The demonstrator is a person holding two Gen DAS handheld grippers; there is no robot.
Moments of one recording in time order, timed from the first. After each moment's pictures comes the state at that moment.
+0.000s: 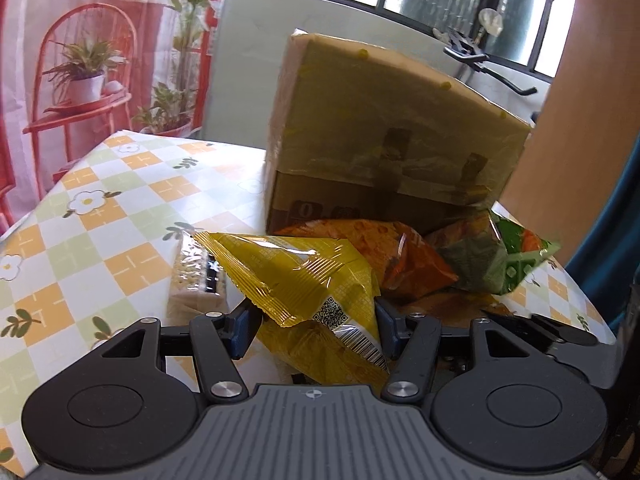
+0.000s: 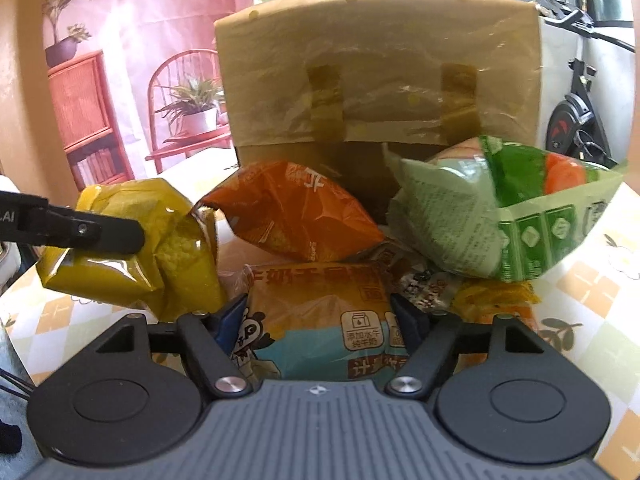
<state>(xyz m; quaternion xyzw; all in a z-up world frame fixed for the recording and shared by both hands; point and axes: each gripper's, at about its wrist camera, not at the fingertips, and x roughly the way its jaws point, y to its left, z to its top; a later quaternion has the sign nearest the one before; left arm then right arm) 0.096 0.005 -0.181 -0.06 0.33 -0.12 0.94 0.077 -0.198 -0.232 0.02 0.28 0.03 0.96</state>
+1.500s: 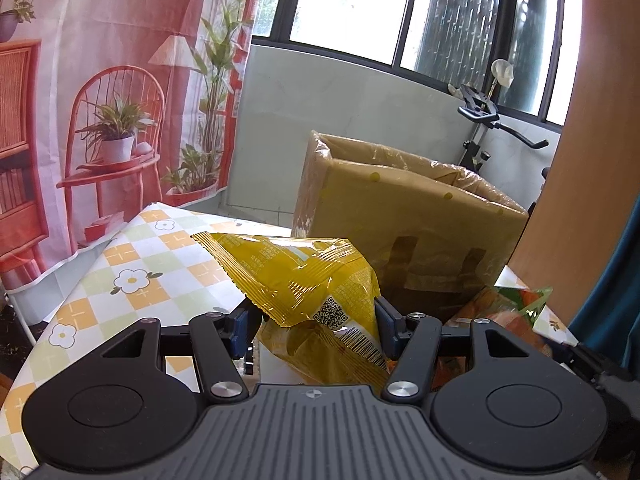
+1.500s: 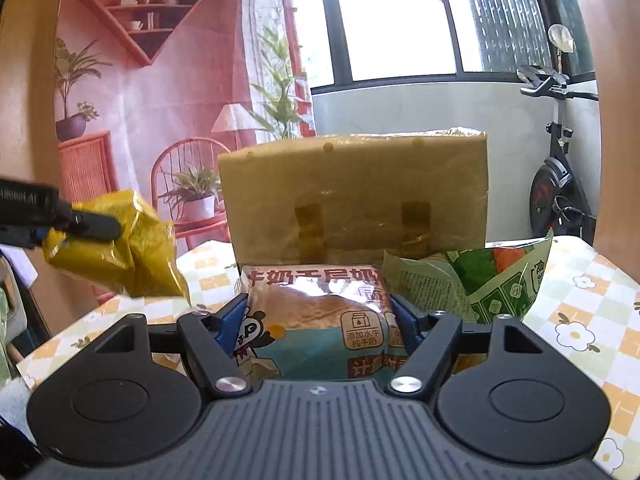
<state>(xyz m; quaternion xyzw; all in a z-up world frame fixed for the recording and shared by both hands) 0.079 0.013 -0.121 -0.06 0.25 -0.09 0.96 0.032 -0.210 -0.170 0.04 0.16 0.03 0.99</state>
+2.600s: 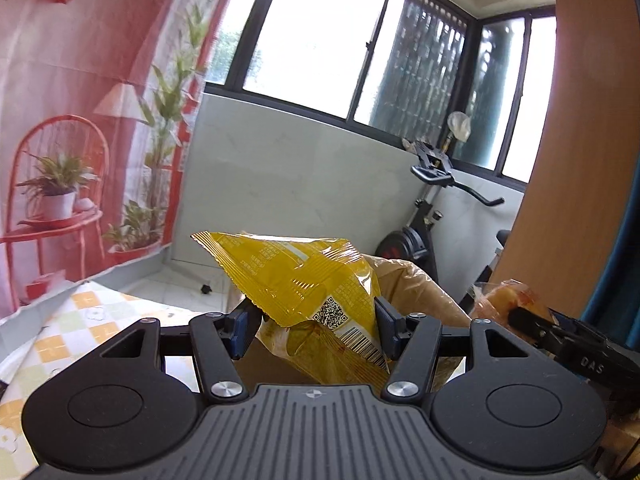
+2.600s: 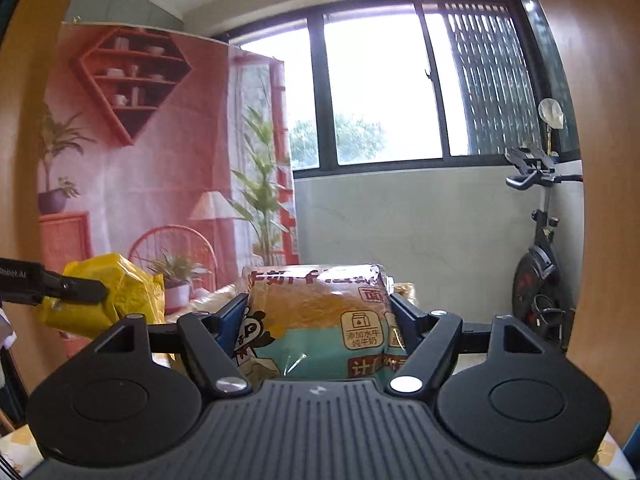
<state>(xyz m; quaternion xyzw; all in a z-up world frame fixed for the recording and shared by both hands) 0.152 -0.026 -0.042 -0.09 0.17 -0.16 0.97 0.078 -0.279 -0.047 0.01 0.06 0.01 1.00</state>
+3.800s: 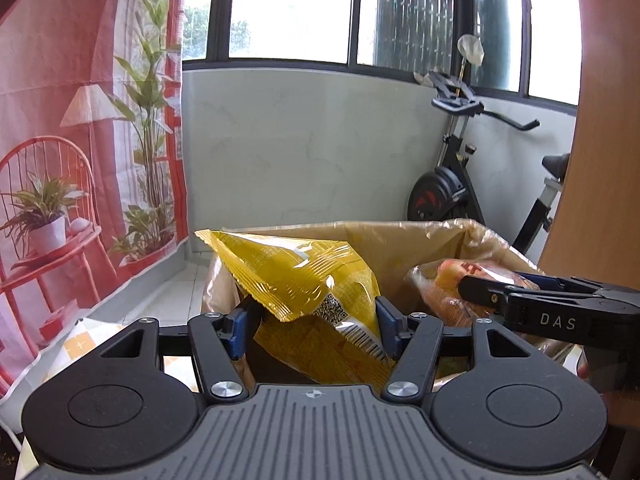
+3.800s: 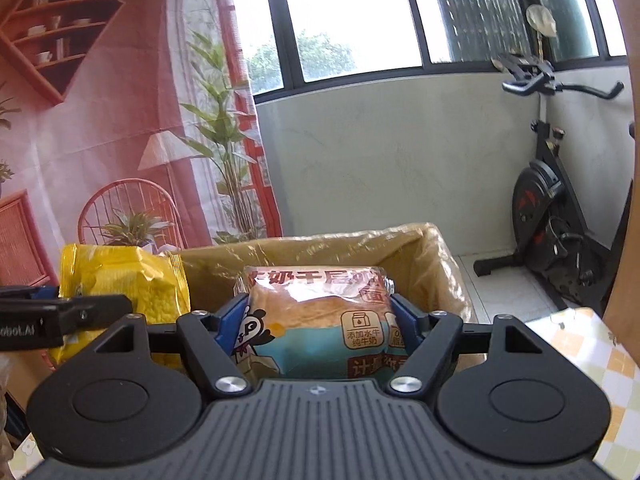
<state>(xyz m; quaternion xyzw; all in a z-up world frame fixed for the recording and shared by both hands) 0.268 -0.064 -0.061 0.02 0.24 -0.13 0.96 0.264 -0.312 -0.077 0.08 0.18 -0.02 0.98</state>
